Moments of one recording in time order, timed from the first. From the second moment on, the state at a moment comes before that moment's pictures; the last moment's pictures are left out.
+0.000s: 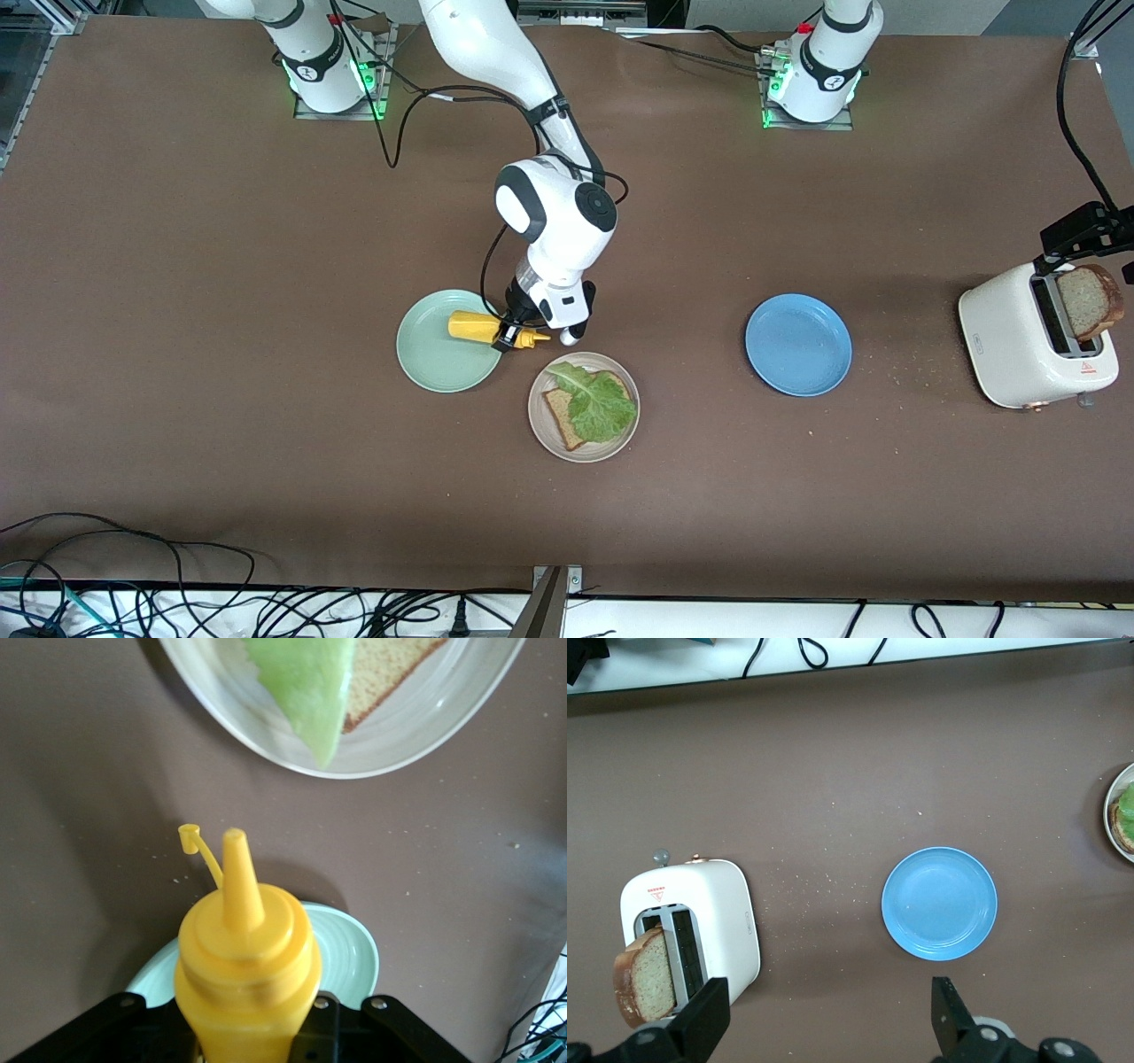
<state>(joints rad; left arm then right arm) 0.12 0.15 -0.05 -1.38 0.01 1.61 0.16 1.33 1.06 -0.83 -1.30 0.17 2.03 -0.56</state>
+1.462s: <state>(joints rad) 0.12 0.15 -0.05 -1.37 0.01 1.61 0.16 0.73 0.54 -1.03 -1.70 0.84 1.52 -1.76</state>
